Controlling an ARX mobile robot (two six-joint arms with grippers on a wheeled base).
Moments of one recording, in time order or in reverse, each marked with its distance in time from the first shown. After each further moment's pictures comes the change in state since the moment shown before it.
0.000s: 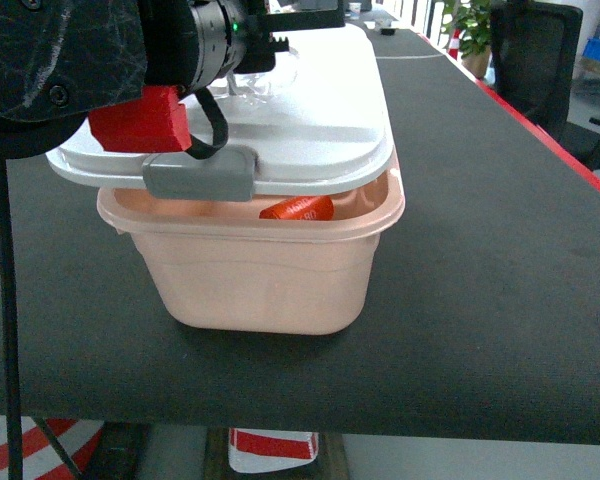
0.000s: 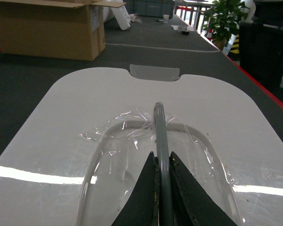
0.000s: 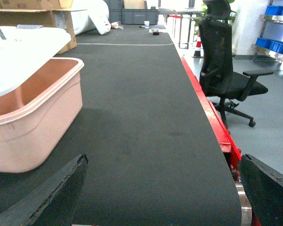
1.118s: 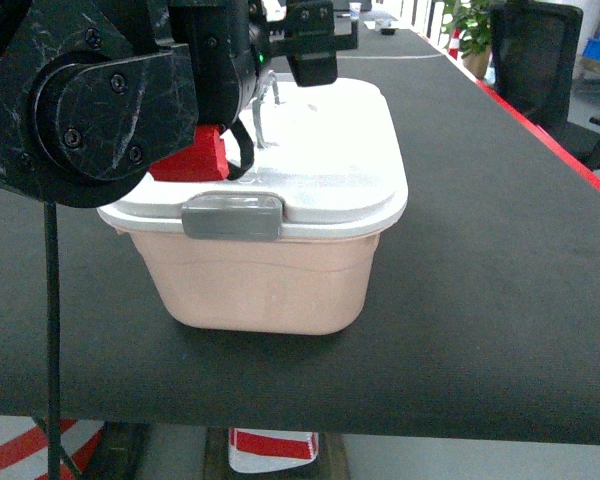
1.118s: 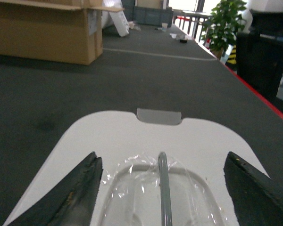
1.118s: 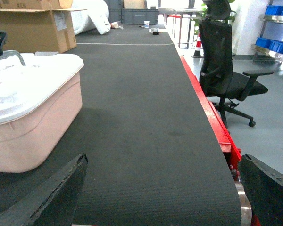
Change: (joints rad) left arm 0.004 0.102 0.043 0.117 -0.006 -0.008; right arm 0.000 0.000 0.000 0.000 0.000 0.000
